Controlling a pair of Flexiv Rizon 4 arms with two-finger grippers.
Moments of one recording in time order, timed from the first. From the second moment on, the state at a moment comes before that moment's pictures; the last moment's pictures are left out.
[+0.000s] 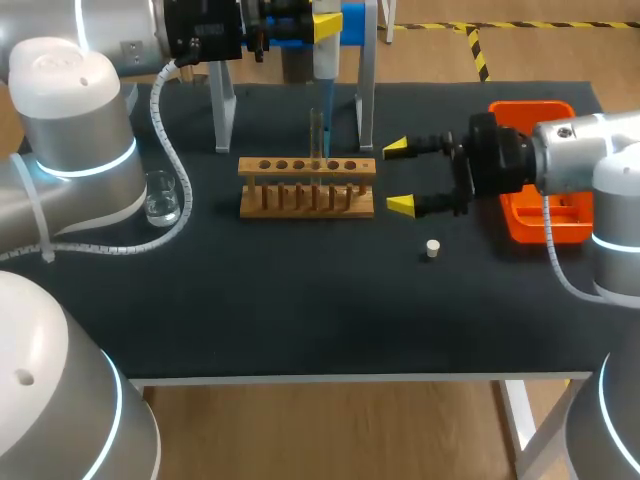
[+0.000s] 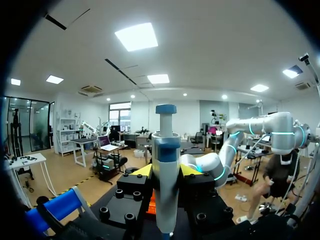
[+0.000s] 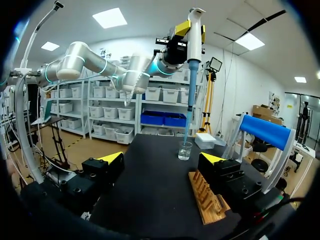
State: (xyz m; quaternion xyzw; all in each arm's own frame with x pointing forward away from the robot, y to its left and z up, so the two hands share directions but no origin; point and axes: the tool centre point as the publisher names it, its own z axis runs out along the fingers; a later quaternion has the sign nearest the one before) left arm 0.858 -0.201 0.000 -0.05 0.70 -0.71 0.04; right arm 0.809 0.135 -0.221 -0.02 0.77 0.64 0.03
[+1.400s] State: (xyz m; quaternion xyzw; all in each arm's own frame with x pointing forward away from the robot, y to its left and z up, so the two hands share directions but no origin) left arm 0.906 0.005 -0.065 -0.07 0.72 -0.67 0.14; right arm 0.809 0.135 -0.221 -0.02 0.77 0.64 0.03
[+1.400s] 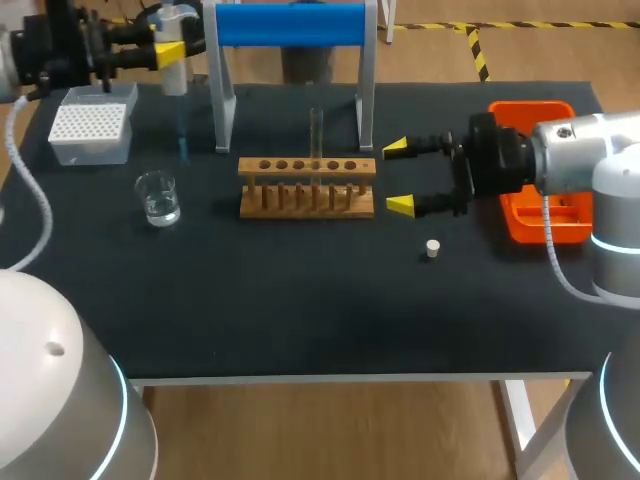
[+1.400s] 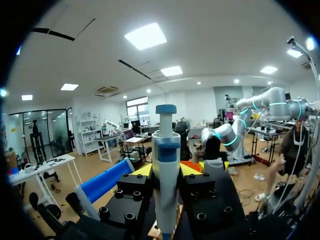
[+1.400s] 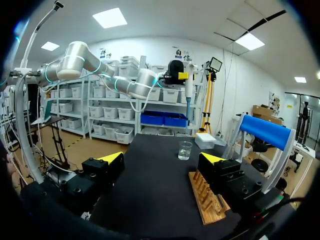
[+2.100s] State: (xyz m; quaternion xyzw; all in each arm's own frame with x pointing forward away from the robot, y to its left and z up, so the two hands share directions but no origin) left arm 0.927 0.054 -0.086 -0.09 0.72 -0.67 0.16; right arm 0.809 0.135 -0.222 -0.02 0.77 0.64 0.03
